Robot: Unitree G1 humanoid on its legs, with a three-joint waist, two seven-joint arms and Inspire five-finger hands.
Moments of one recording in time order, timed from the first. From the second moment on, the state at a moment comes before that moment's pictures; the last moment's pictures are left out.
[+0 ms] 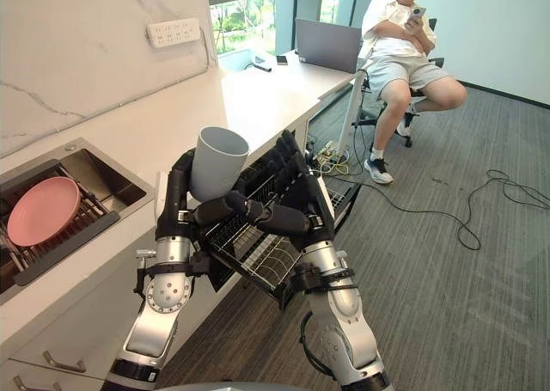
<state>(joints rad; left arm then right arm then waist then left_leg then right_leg) 0.02 0.09 -0.20 -0.14 0.32 -0.14 0.38 0.08 -0.09 0.32 -0.25 0.49 -0.18 0.06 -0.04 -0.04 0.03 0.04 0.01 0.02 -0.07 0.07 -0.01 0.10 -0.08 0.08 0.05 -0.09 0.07</state>
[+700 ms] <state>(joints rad) 0.02 0.06 -0.36 -0.15 0.33 -0.14 0.40 0.08 -0.08 0.33 -0.17 0.49 -0.18 -0.03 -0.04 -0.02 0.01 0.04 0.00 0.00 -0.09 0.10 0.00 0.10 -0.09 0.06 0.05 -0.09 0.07</state>
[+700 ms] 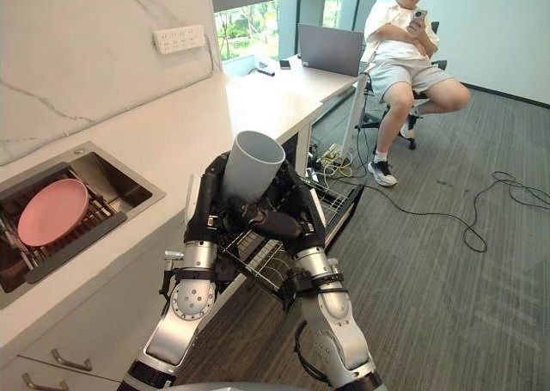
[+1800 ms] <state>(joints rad) 0.03 0.09 -0.43 -0.08 0.31 -0.17 0.36 0.07 -0.08 0.30 -0.17 0.48 -0.19 -0.04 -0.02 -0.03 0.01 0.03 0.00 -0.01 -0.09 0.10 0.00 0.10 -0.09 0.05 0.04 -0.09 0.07</state>
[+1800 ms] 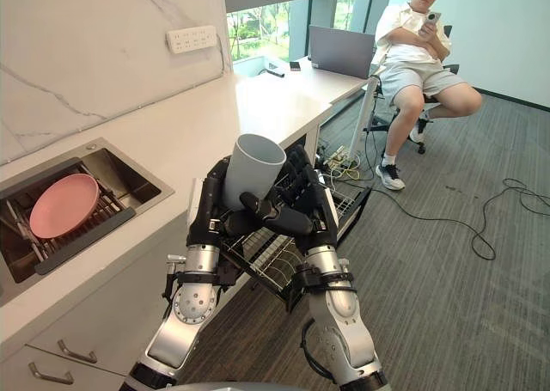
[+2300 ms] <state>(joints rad) 0.04 0.08 -0.44 -0.07 0.31 -0.16 0.37 0.06 -0.08 0.30 -0.16 0.47 -0.20 -0.05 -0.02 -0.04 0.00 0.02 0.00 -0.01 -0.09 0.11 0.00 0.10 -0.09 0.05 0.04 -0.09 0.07</state>
